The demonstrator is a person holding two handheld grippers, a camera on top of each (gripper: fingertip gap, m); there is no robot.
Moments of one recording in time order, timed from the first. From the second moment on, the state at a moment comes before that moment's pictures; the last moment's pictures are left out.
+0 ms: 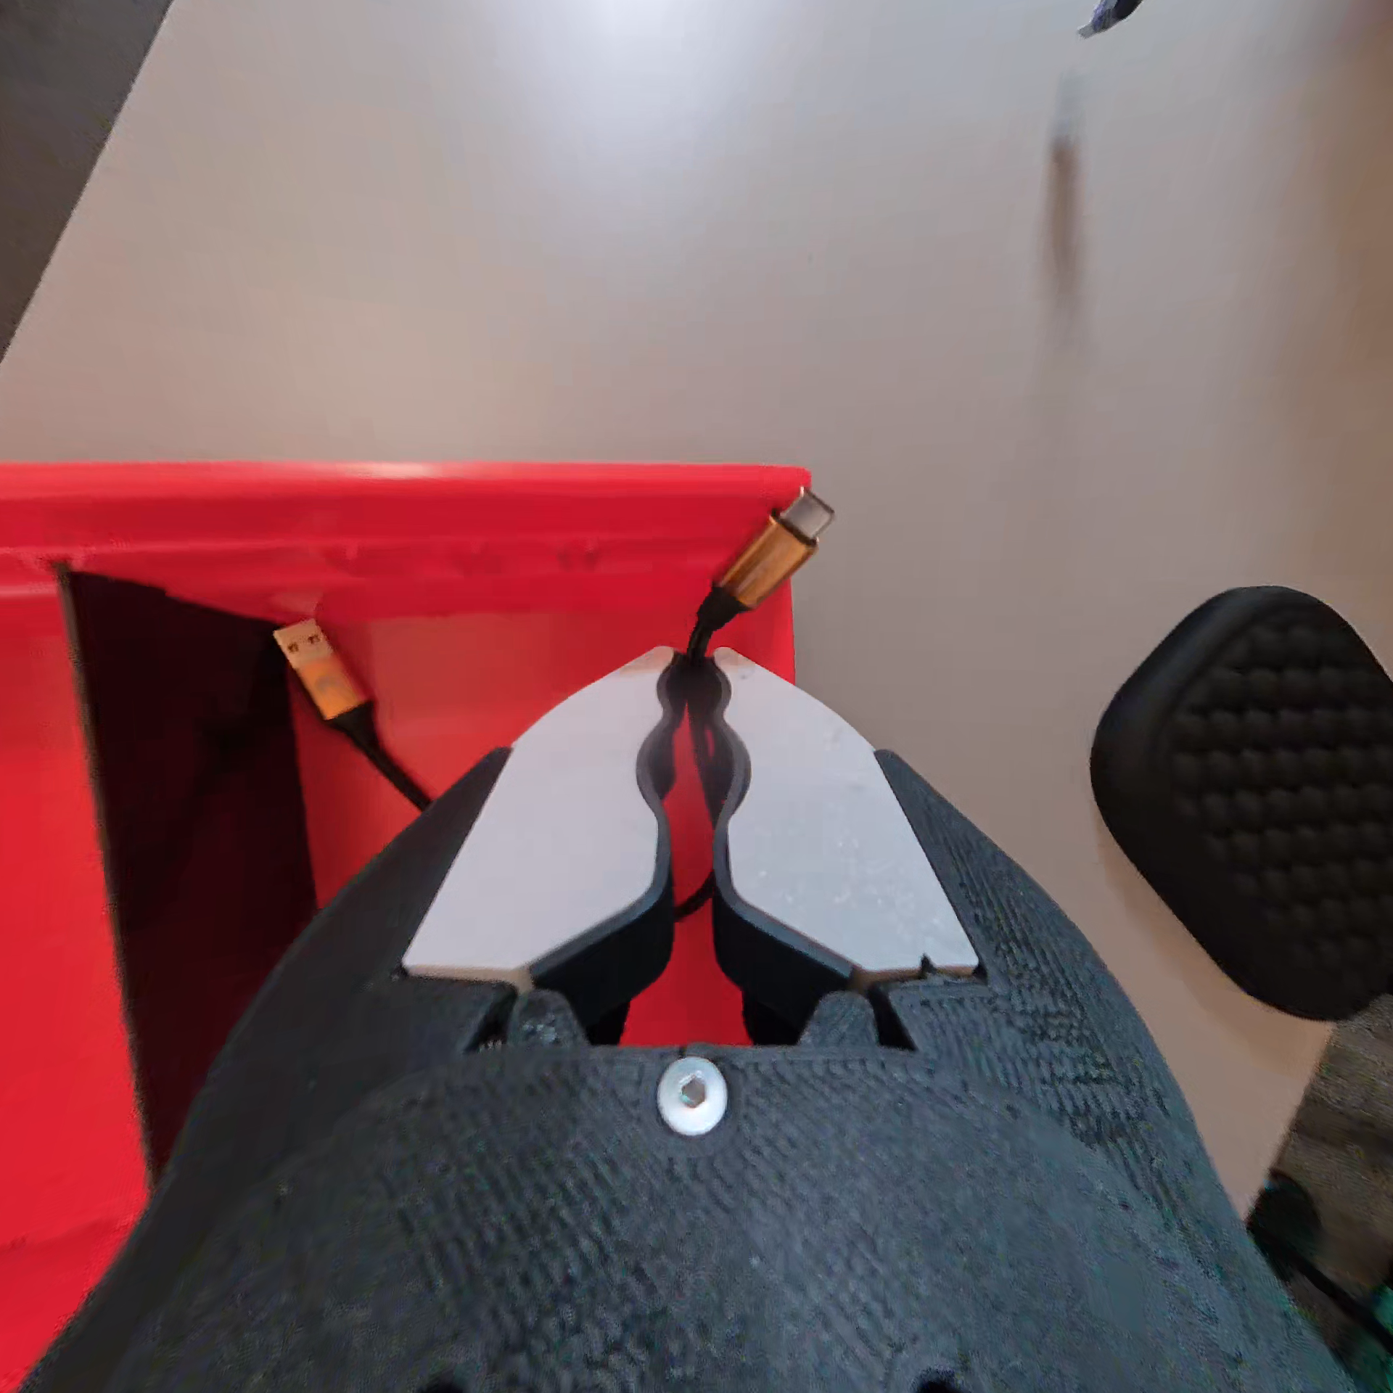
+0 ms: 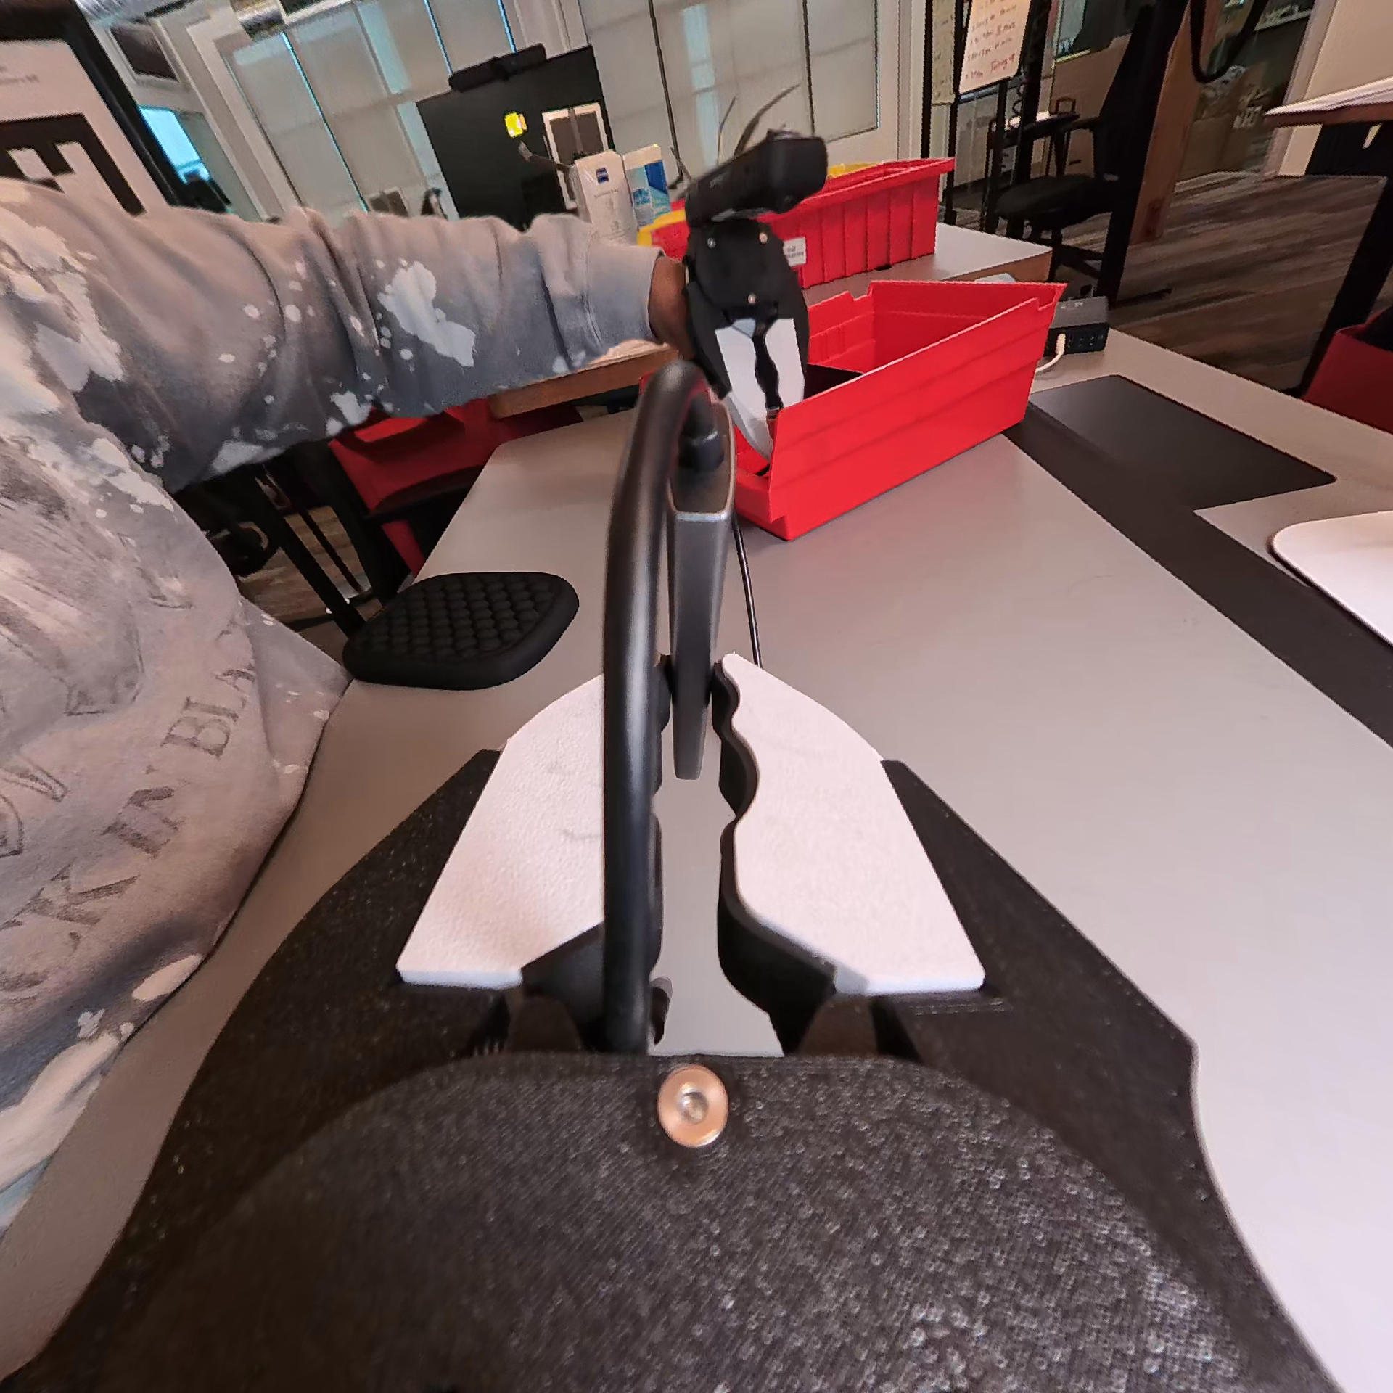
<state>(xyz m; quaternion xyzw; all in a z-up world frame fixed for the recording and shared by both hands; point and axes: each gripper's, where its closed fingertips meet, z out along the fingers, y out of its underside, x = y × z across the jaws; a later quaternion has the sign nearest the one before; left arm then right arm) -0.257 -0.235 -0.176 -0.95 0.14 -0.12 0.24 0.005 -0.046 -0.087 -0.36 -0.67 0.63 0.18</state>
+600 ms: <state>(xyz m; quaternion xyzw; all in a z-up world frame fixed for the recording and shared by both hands) -0.241 -0.222 -0.173 -0.89 0.19 0.06 0.41 0.003 -0.048 -0.092 -0.36 -0.67 0.62 0.17</state>
